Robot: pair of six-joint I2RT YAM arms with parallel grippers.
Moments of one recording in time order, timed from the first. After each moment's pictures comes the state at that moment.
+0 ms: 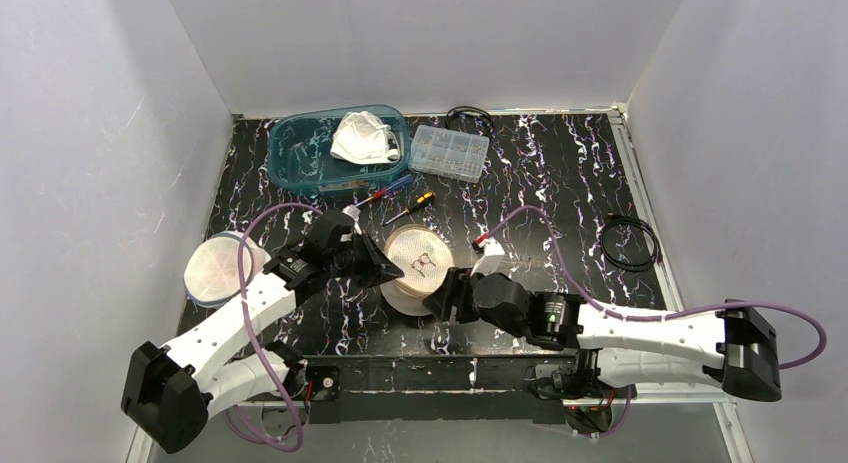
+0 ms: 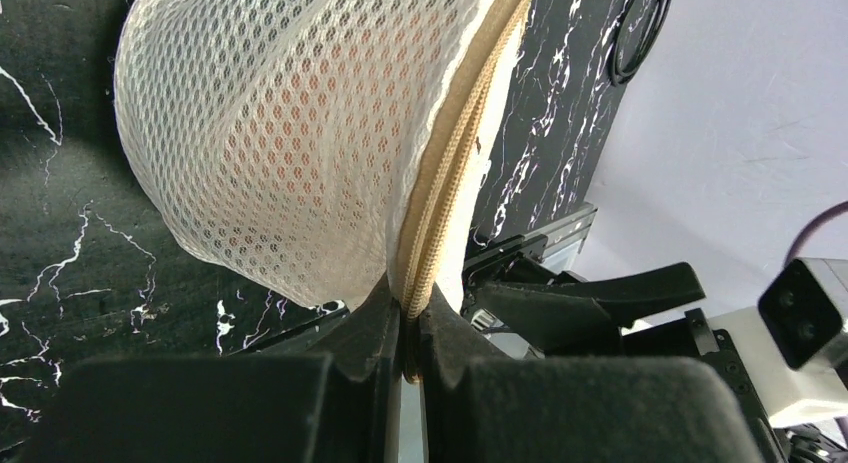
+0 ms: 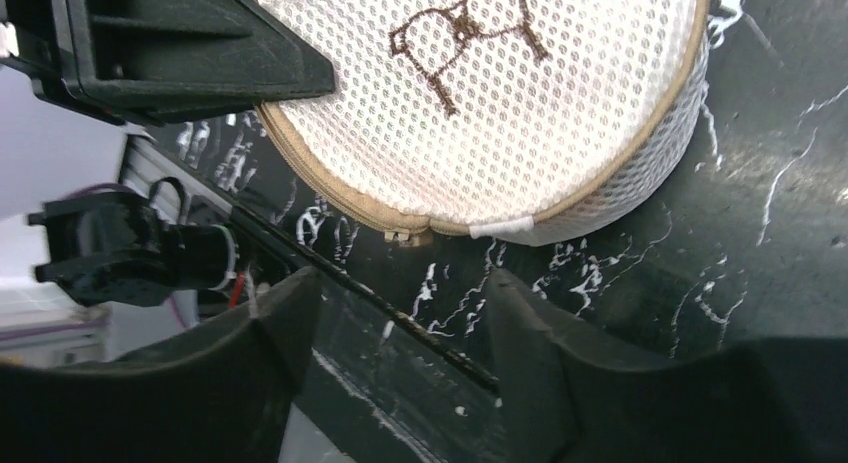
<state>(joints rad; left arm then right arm) -0.60 1.02 0.70 -0.45 0.28 -1.08 1.32 1.01 0.60 -0.12 0.38 0.94</state>
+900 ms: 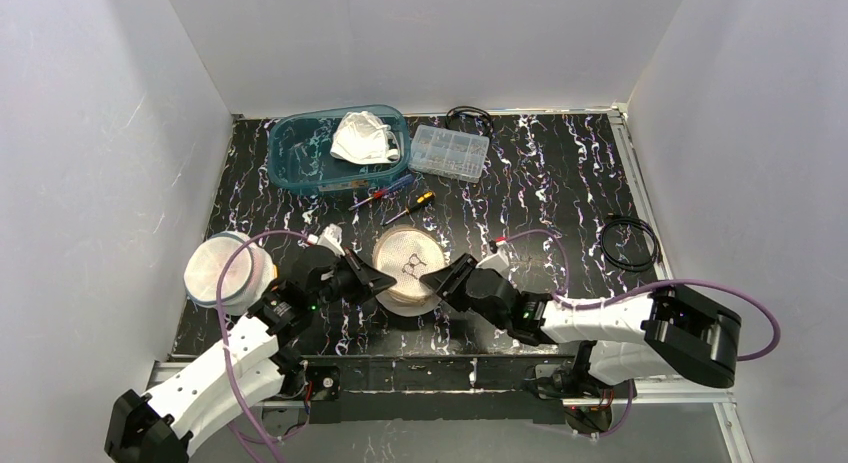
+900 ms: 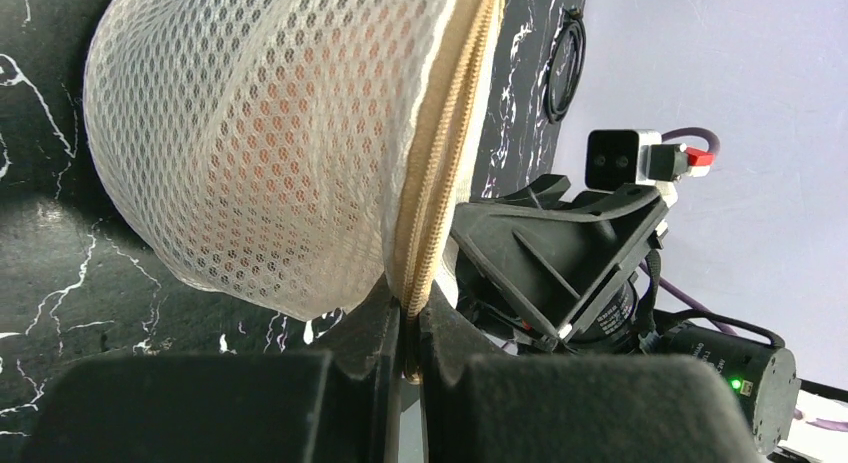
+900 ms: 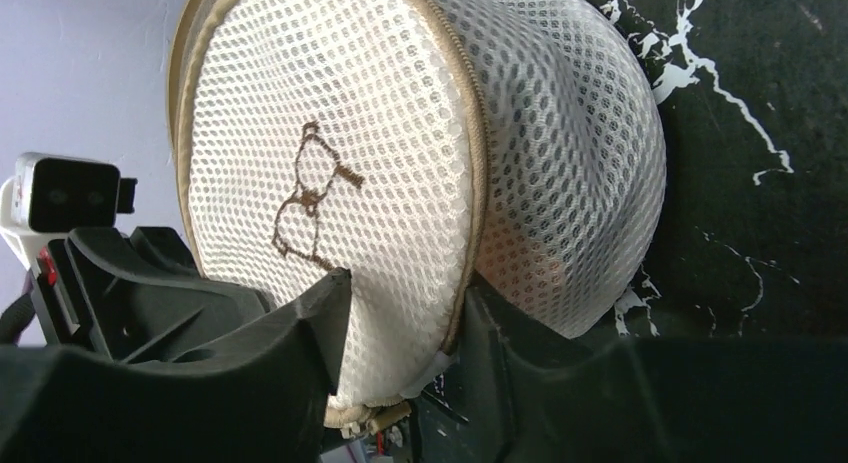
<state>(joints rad) -0.63 0.71 0.41 -0.22 0.18 -1.19 1.18 1.25 0.41 0.40 0.40 1.43</state>
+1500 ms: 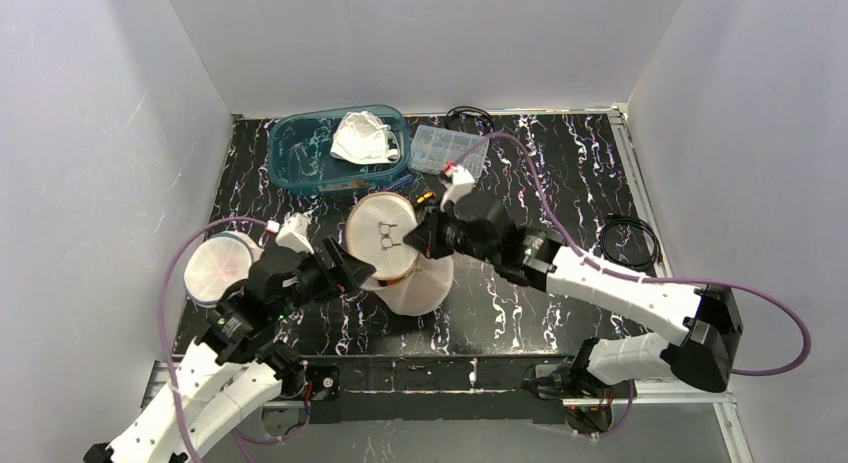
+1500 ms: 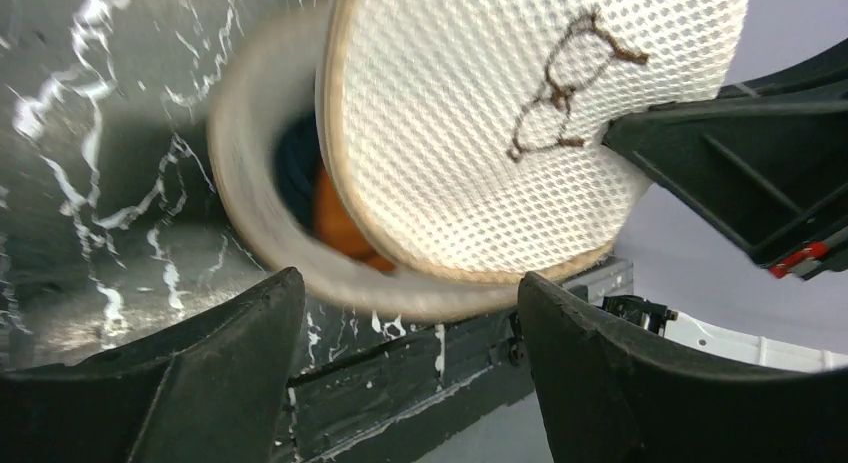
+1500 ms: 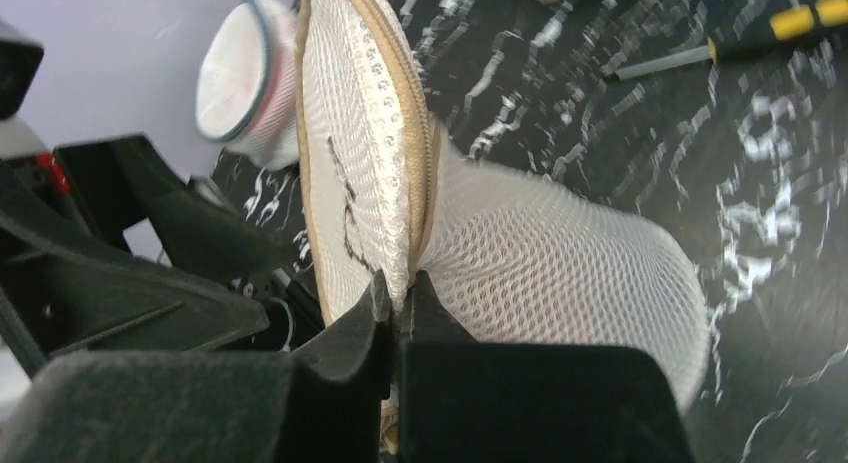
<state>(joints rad) -0.63 0.50 0.66 -0.67 0.01 -0.93 1.06 1.25 0.98 -0.13 0.13 0.75</state>
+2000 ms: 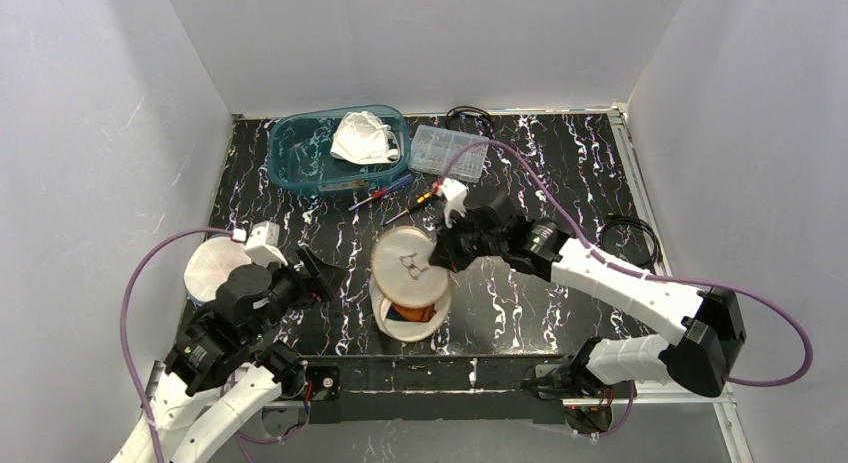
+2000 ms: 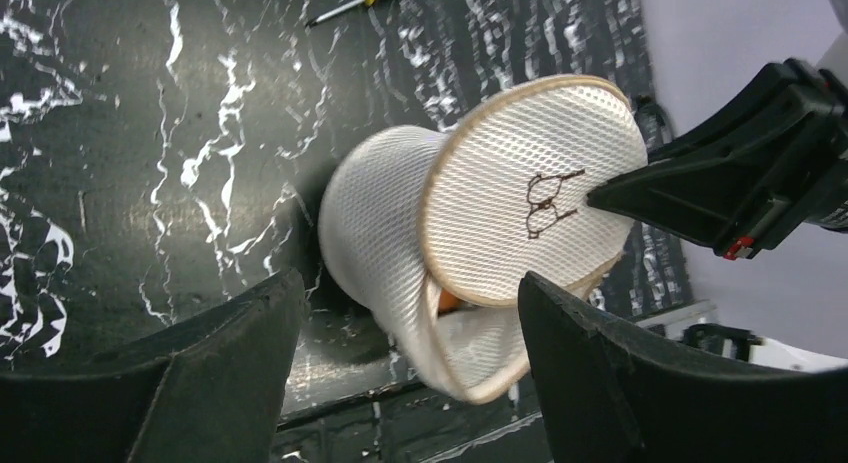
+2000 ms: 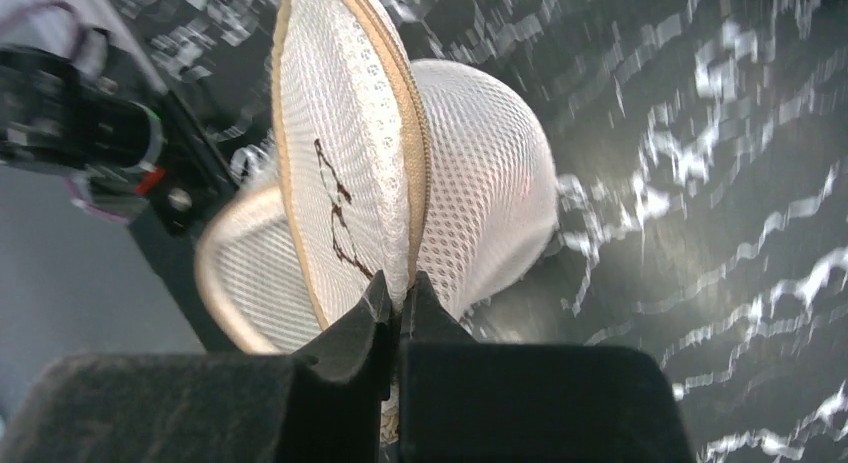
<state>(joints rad) -0.63 0.35 0.80 -0.86 -0.18 -0.74 0.96 1.29 1.12 -0.43 -0.21 0.26</state>
